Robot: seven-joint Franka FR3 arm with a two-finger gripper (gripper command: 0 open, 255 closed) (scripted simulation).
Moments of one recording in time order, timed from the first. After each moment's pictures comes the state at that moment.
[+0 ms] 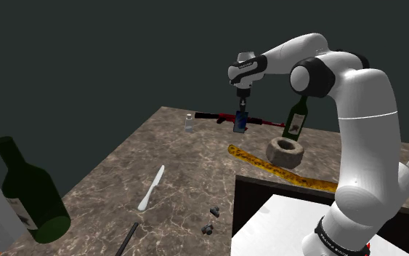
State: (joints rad) arm -0.19 0.52 -0.27 -1.47 0.03 1.92 -1.08
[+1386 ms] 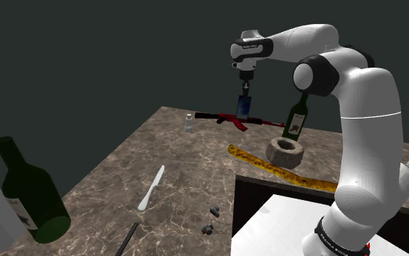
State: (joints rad) arm -0.20 0.49 -0.28 -1.27 0.02 1.69 -1.09
